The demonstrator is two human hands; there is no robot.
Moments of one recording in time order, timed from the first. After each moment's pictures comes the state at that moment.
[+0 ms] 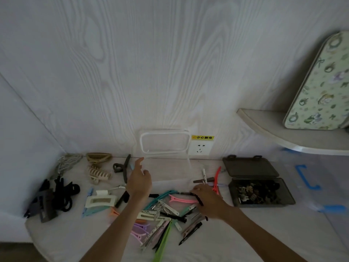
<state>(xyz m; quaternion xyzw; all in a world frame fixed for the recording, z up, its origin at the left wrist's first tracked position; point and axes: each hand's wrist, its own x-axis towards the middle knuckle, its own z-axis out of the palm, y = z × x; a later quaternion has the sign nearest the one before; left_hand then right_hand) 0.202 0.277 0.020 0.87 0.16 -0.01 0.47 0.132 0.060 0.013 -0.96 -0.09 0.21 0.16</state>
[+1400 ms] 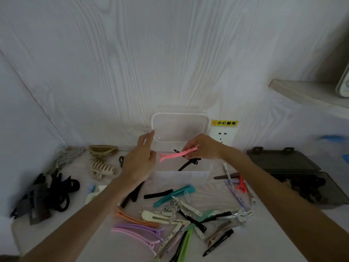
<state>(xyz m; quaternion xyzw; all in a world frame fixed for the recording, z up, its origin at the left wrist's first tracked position) 0.242 0.323 0.014 0.96 -0.13 0.06 0.23 0.258 0.102 0.046 -0.93 -0.14 0.14 0.31</state>
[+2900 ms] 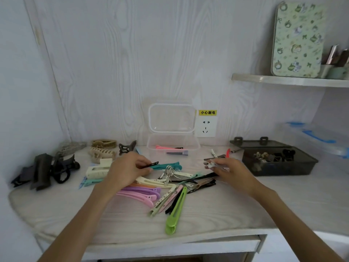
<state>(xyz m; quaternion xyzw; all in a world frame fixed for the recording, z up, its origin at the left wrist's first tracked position) 0.158 0.361 -0.033 0.94 -0.19 0.07 0.28 0.081 0.067 -0.037 -0.92 -0.09 -0.15 0.35</state>
